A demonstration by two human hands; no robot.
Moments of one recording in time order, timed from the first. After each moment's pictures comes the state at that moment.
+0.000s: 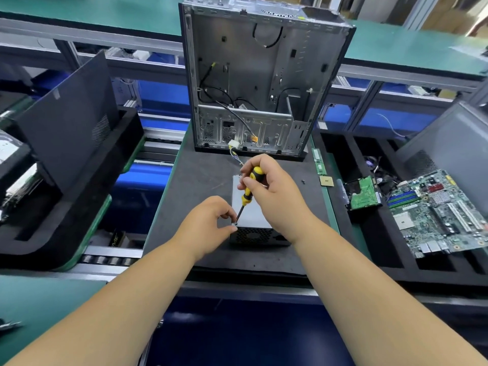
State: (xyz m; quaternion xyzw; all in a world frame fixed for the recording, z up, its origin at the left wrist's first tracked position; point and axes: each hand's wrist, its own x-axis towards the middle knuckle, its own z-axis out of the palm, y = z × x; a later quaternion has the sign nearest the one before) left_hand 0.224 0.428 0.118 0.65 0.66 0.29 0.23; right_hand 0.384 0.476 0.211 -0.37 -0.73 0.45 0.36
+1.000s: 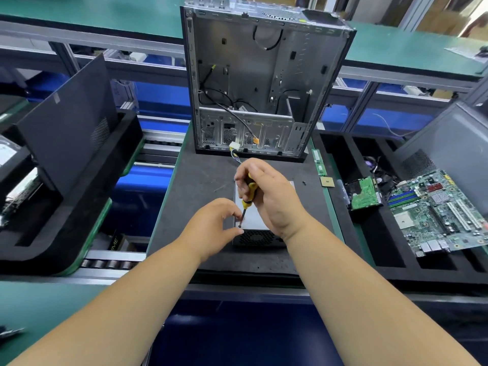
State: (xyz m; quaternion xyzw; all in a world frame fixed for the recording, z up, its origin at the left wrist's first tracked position) left_hand 0.219 0.433 0.112 0.67 0.63 0.31 0.25; right_hand 0.366 0.482 0.202 -0.26 -0.59 0.66 0.38
